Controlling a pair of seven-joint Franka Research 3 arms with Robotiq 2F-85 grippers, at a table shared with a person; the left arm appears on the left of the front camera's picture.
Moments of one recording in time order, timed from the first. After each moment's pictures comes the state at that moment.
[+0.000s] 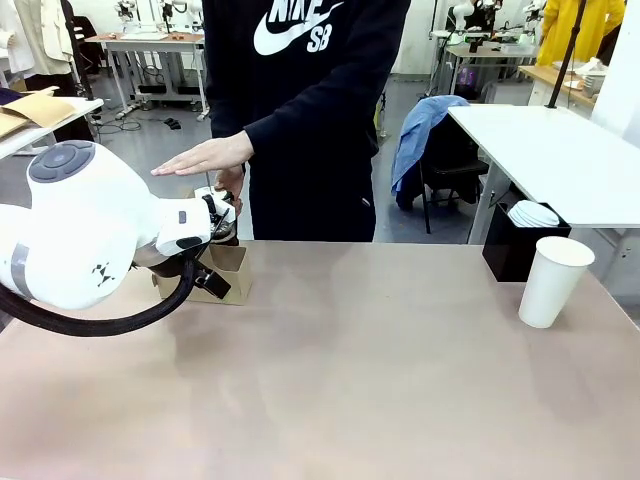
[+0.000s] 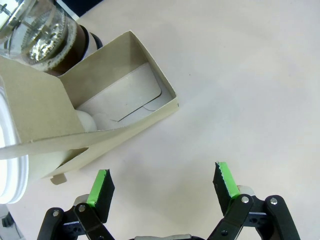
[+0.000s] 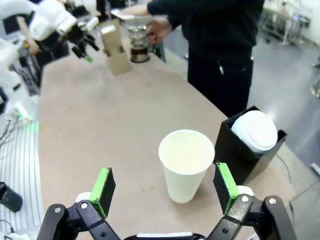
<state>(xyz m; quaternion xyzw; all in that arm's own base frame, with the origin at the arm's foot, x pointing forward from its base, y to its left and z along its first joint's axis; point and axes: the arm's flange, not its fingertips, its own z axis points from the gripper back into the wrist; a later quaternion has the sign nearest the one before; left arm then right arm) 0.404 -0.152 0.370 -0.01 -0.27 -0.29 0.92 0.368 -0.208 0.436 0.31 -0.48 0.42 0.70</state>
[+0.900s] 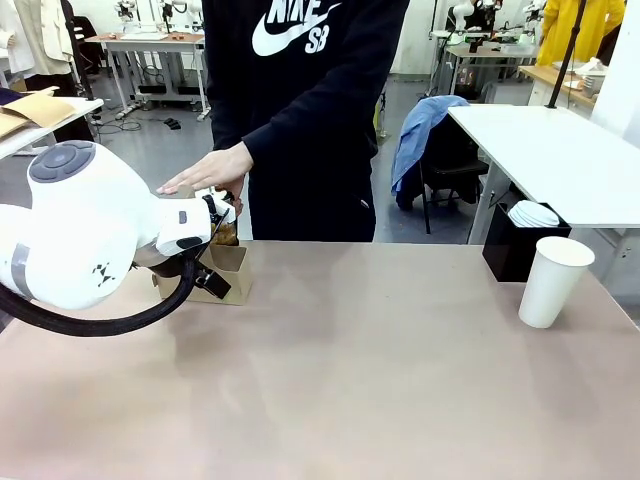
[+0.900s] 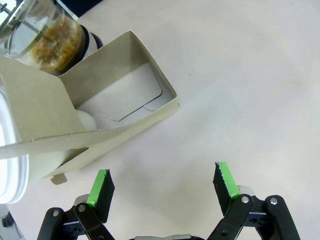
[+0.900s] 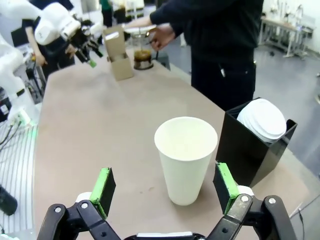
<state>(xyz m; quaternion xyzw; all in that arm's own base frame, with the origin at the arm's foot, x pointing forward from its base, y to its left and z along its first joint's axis) 0.404 -0.152 0.370 -0.01 -0.27 -0.29 0.92 0.376 -0.214 0.375 0.34 -0.51 0.40 0.68</state>
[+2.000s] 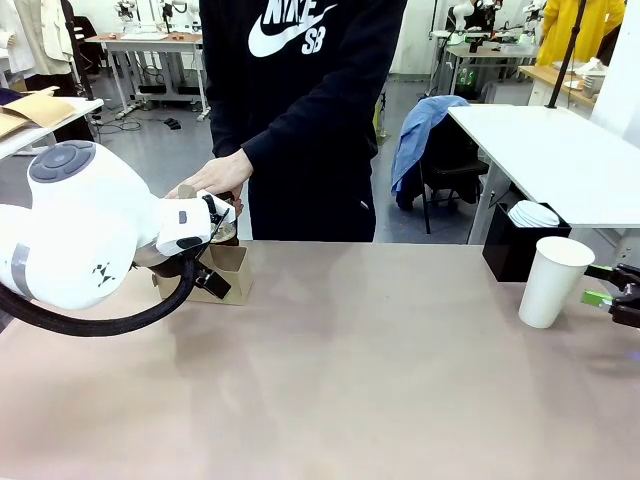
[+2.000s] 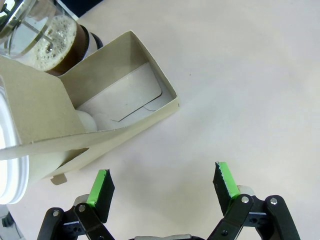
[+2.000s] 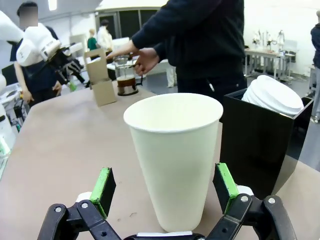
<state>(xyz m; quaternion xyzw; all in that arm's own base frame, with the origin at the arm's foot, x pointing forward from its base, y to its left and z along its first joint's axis) 0.404 -0.152 0.370 -0.01 -0.27 -0.29 0.92 0.402 -0.165 0.250 0.38 -0.59 0.32 0.63</state>
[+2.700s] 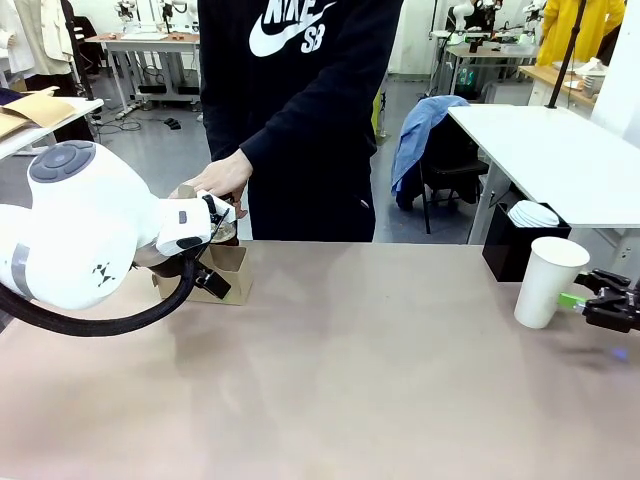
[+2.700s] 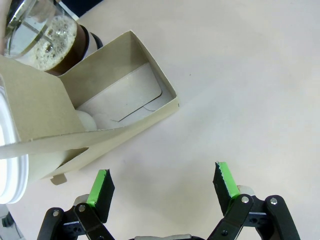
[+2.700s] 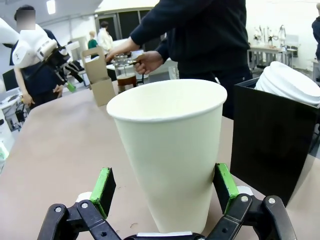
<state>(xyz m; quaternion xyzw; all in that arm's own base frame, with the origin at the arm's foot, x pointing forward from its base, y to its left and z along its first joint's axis) 0.404 -0.152 0.370 -0.01 -0.27 -0.29 0.92 0.417 -0.134 0.232 0.39 -0.58 0.32 0.64</state>
